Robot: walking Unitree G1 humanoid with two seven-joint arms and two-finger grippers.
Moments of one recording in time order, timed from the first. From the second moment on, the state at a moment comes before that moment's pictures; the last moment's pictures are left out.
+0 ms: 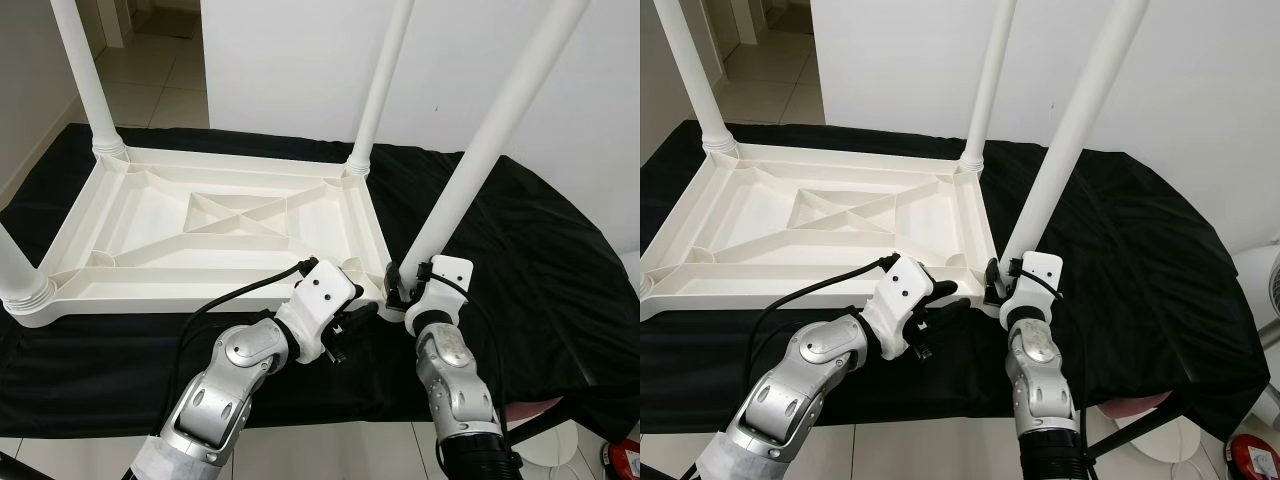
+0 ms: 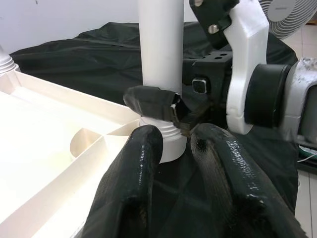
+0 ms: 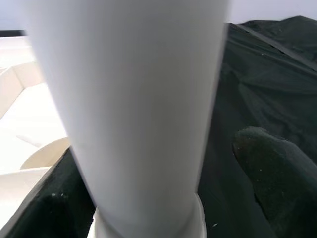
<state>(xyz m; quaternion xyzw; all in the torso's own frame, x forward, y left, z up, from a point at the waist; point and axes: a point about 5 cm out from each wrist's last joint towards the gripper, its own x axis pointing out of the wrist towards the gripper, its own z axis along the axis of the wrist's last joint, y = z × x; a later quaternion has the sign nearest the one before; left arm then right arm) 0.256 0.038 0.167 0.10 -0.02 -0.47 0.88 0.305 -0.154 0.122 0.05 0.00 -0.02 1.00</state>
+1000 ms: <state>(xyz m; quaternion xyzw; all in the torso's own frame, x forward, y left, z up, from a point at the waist) 0.261 0.037 0.168 0.10 -0.02 -0.46 0.88 0.342 -0.161 0.132 -0.05 0.02 0.36 0.93</state>
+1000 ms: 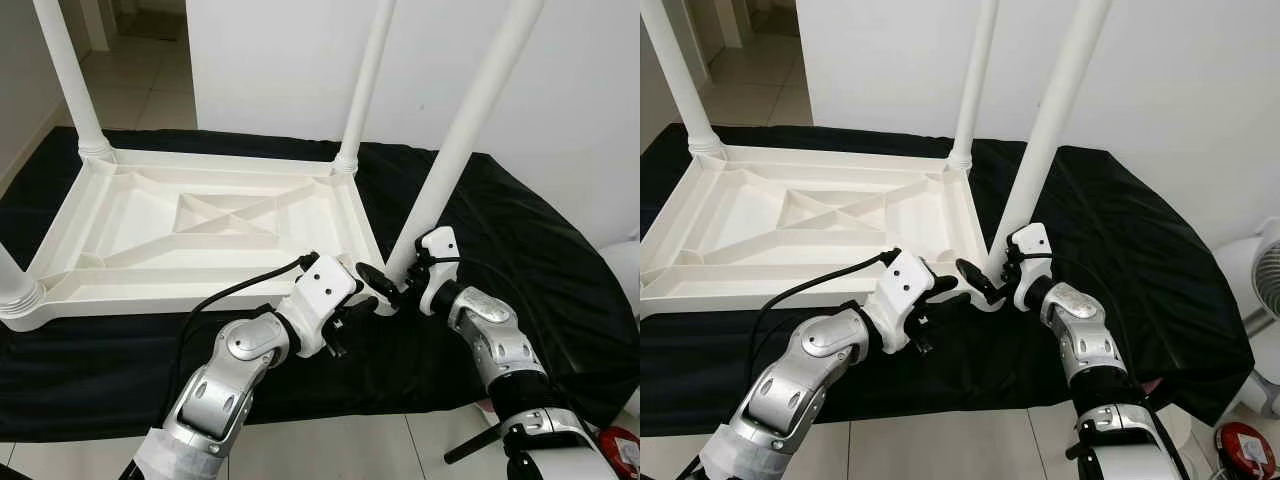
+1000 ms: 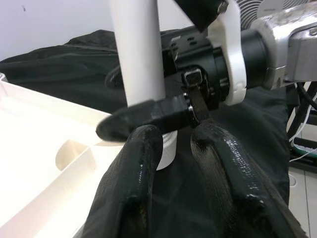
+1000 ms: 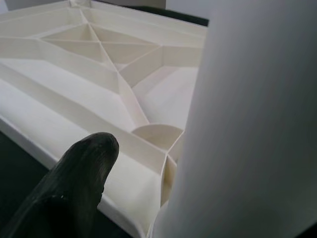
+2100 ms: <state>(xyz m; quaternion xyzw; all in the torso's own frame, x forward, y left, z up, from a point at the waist) 0.261 0.037 0.168 0.11 -0.02 -0.46 0.88 0.343 -0.168 0.116 -0.05 0.02 0.31 0.95</state>
